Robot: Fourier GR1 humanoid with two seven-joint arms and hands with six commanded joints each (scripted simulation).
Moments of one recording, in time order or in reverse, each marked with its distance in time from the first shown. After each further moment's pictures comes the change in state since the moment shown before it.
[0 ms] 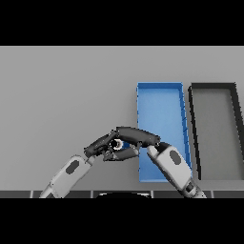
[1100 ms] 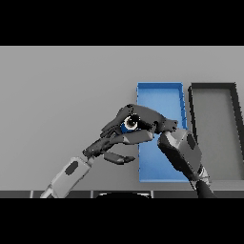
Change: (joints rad) left arm 0.029 -0.006 0.008 -0.004 0.040 -0.004 0.150; right arm -0.286 -0.090 -0.179 -0.071 -0.520 -0.321 0.245
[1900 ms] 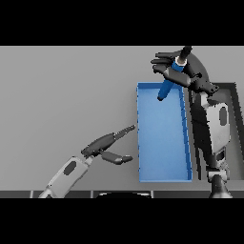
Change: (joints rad) left arm 0.004 0.012 0.012 -0.013 0.008 -0.004 -0.005; right arm -0.081 -0.209 -0.284 0.415 0.184 -0.149 -0.013
